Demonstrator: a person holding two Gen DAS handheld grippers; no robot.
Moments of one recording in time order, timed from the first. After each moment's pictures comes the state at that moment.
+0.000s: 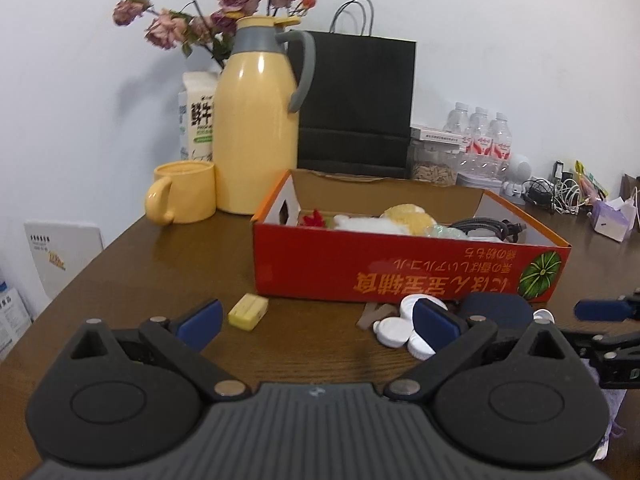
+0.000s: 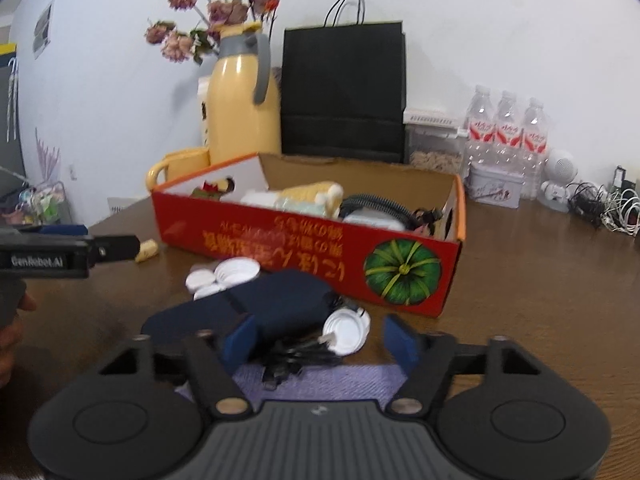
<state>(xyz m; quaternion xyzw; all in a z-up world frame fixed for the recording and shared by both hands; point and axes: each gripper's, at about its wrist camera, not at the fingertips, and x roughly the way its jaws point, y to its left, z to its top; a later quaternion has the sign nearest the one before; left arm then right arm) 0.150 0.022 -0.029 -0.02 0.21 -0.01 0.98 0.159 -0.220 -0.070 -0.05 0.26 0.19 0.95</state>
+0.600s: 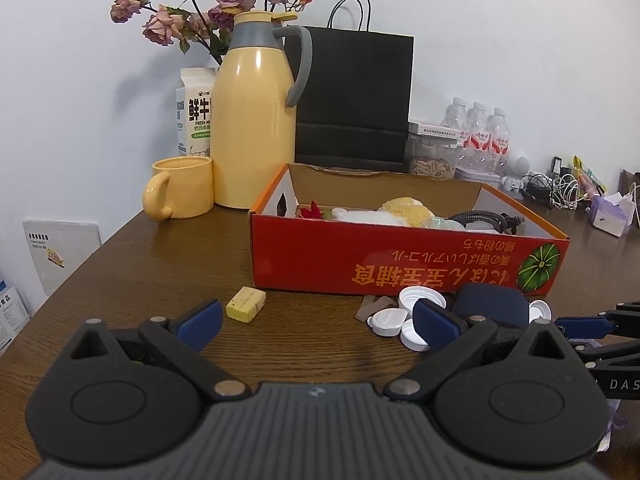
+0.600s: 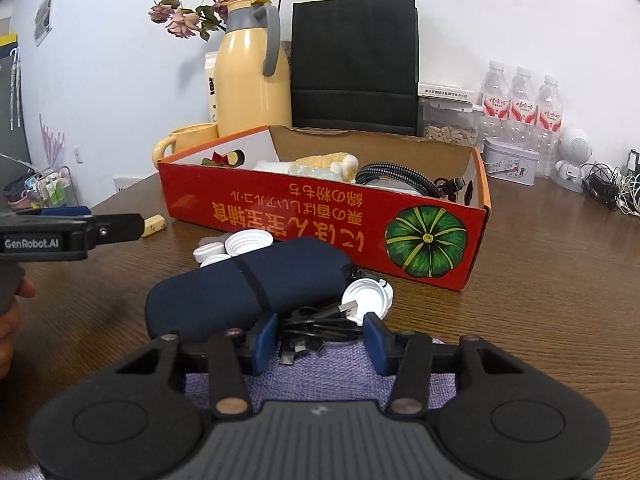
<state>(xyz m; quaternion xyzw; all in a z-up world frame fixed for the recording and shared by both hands) 0.149 0.019 -0.033 -0.02 0.22 -0.02 0.98 0.162 -0.212 -0.081 -0.05 0.29 0.20 0.94</state>
